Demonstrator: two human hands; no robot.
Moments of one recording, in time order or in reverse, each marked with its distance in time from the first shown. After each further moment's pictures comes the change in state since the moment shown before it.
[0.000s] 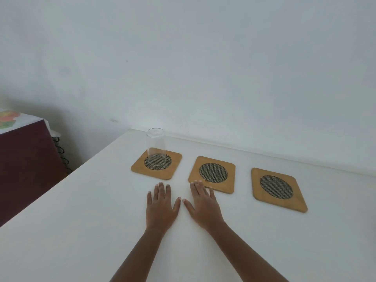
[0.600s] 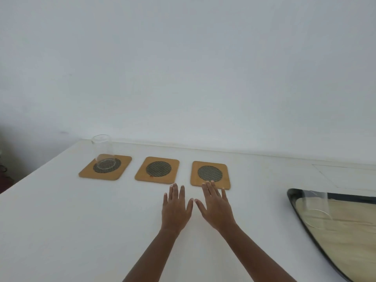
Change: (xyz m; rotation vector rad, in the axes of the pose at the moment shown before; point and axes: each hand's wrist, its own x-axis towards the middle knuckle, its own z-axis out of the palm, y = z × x) left_hand -0.079 0.185 0.007 -0.137 -0.069 0.249; right_hand -0.131 0.137 -0.086 -0.146 0.138 0.218
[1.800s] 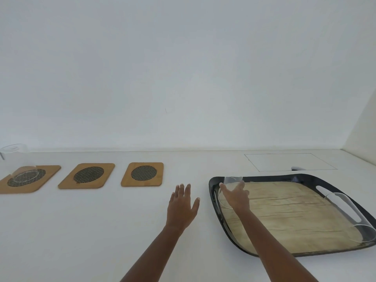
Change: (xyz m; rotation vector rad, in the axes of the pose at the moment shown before) left_hand -0.018 0.214 0.077 -0.143 -0.080 0.219; right_hand -0.062 0.243 -0.080 0.628 0.085 0.893
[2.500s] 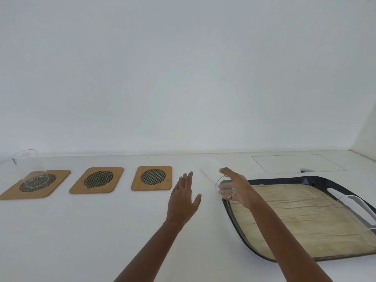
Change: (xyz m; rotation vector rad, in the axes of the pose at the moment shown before) left_hand 0.008 -0.018 -0.038 -0.123 0.196 0.142; right_hand -0.032 -0.058 -0.025 0.611 -0.479 -0.013
